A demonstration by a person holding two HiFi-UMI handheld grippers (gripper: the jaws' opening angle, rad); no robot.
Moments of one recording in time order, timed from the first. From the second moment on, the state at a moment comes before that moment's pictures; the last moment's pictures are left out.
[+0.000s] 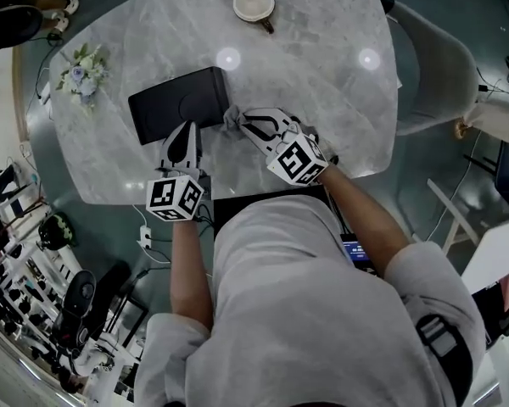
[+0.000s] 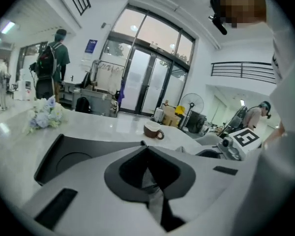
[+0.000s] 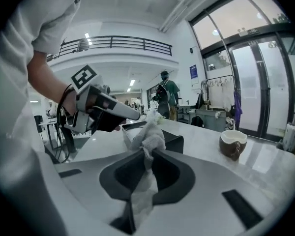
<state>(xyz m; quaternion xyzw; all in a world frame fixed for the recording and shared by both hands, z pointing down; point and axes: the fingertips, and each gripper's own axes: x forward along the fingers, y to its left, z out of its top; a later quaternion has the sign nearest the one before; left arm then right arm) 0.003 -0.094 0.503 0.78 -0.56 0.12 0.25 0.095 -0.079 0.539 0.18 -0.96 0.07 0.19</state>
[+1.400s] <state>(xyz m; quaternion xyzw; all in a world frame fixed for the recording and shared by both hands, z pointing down) -0.031 -0.102 0.549 0.72 -0.62 0.16 0.27 0.059 -0.113 0.586 0.19 -0.94 0.04 0.28</state>
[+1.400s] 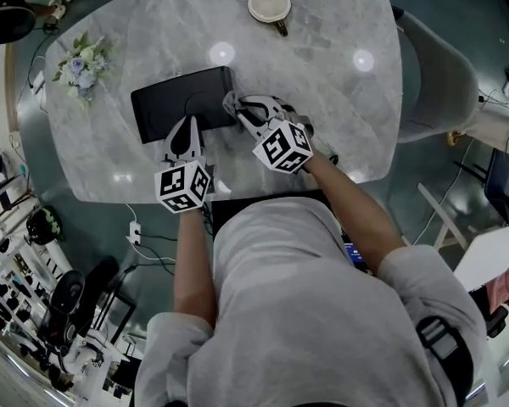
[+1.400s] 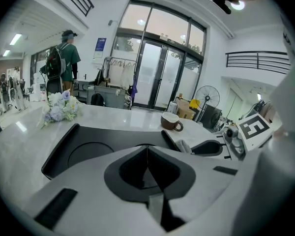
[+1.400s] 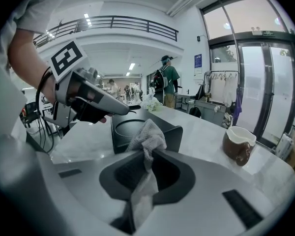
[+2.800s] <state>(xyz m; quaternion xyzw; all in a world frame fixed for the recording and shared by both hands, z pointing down) -0.036 -0.129 0.553 0.74 -0.58 0.14 0.31 0.039 -0.212 0.608 0.21 -0.93 0.08 0.28</state>
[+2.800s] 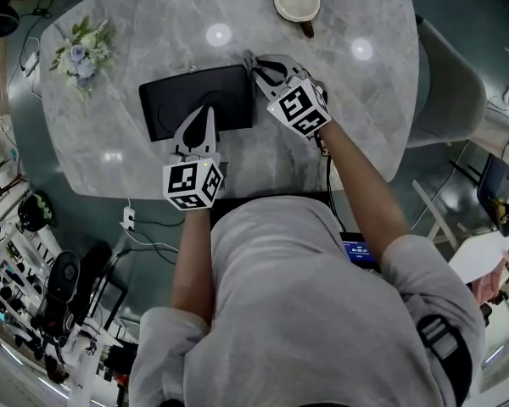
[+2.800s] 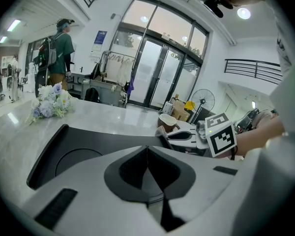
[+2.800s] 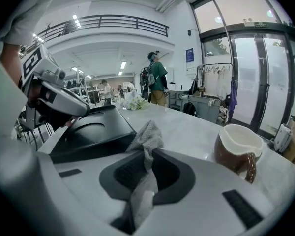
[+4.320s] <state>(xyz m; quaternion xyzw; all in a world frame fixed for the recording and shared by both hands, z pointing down) -0.031 -0.051 0.443 0.64 -0.74 0.12 0.18 0.068 -0.143 0.440 0.26 -0.95 0.14 0.09</state>
